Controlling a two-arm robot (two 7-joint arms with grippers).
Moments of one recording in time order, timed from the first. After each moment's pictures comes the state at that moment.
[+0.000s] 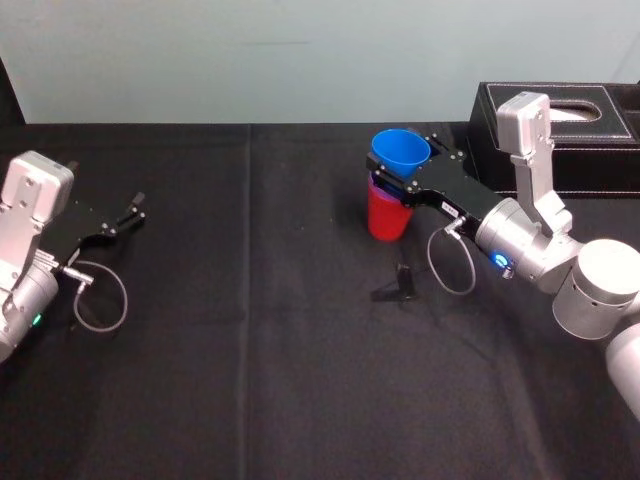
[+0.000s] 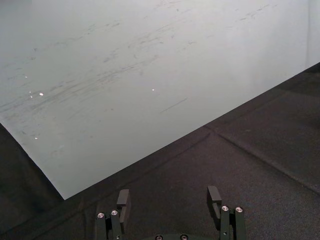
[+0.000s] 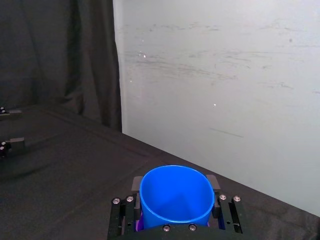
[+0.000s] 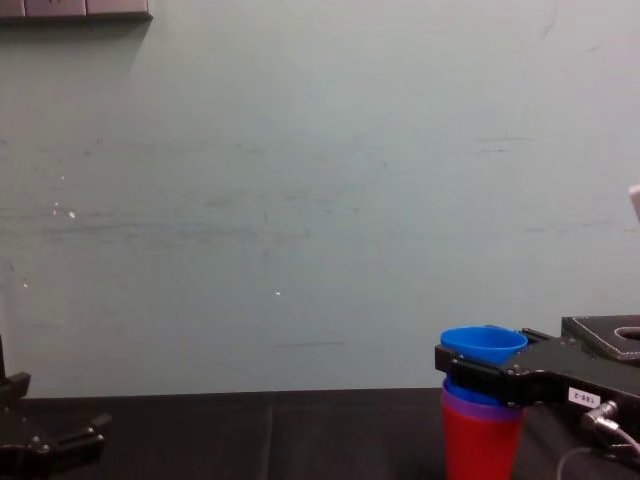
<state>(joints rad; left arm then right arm) -0.20 0.60 0.45 -1.41 -0.25 -0.12 0.03 0.41 0.29 -0.34 -1.12 0.32 -0.19 0.49</state>
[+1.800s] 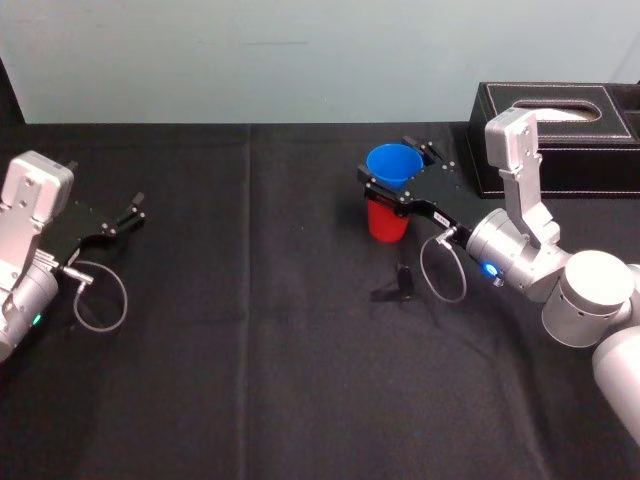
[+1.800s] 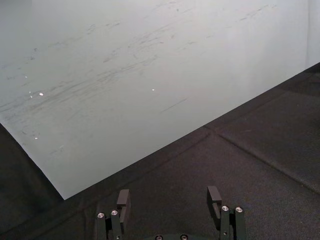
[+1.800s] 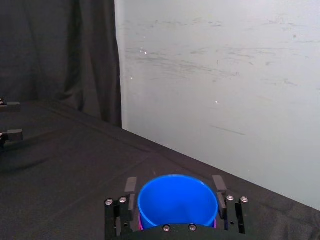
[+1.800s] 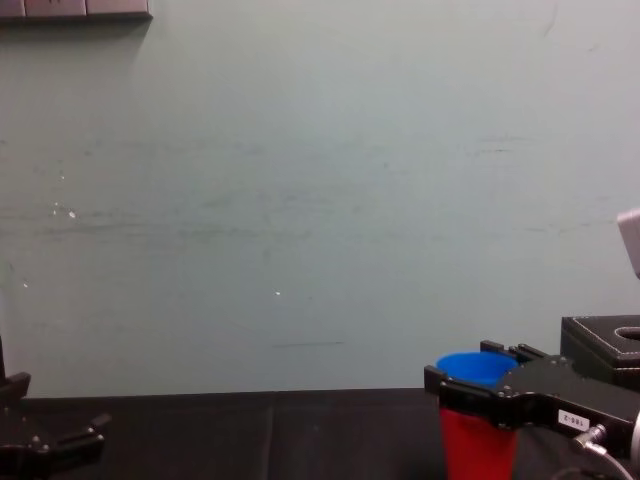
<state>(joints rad) -0.20 0.60 0.45 -1.41 -0.25 -0.12 0.03 0.43 0.26 -0.34 -1.05 0.29 -0.25 0.50</state>
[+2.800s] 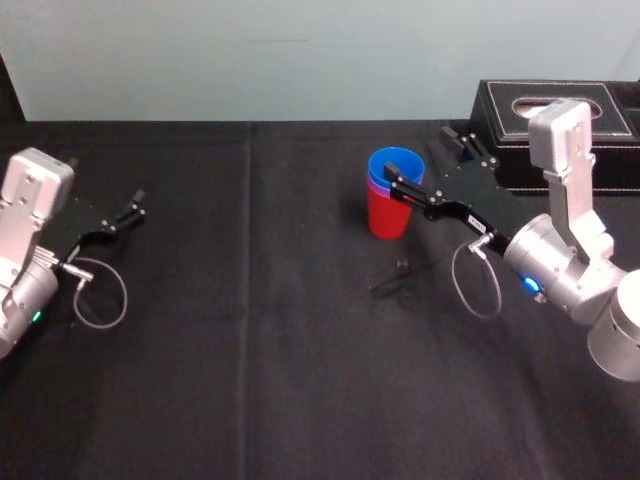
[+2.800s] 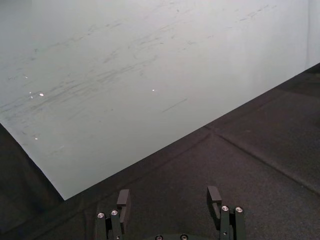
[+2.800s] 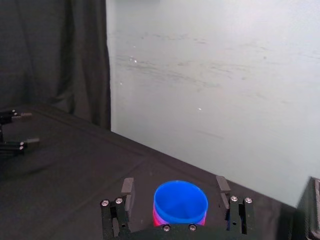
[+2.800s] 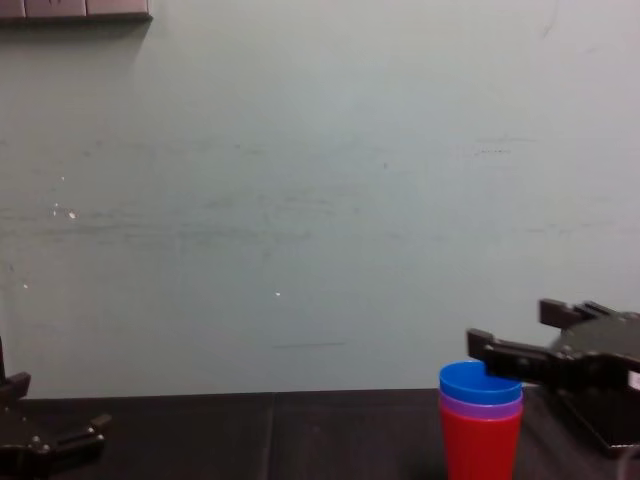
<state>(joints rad) -0.20 0.60 0.45 -1.41 -0.25 -0.12 0.03 0.16 0.38 -0.27 -1.54 0.27 -0.05 0.34</state>
